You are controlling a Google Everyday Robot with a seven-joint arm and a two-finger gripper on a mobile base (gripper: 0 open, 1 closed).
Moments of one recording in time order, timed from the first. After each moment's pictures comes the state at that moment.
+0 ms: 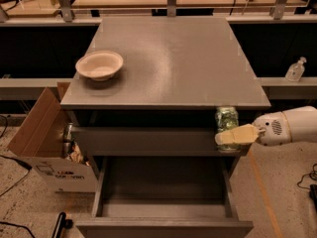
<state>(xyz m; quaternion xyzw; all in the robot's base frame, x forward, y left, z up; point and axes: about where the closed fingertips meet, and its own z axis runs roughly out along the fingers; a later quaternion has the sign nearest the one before) 0.500 -0.191 0.765 -0.20 0.82 0.49 0.20</state>
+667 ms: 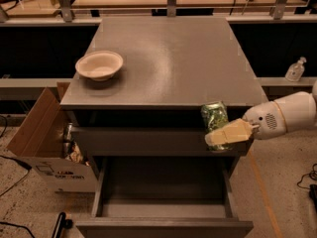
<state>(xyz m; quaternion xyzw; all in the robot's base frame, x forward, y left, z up) 0.473 -0.152 0.806 -0.30 0.80 0.48 0.20</state>
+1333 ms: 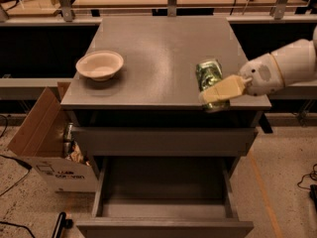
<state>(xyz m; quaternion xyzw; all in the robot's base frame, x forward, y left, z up) 0.529 -0.136 0.883 -0.30 0.83 0.42 0.21</state>
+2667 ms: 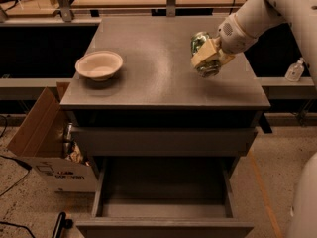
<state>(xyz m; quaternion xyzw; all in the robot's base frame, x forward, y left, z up) 0.672 -0.147 0.892 -0.17 0.94 0.23 0.17</state>
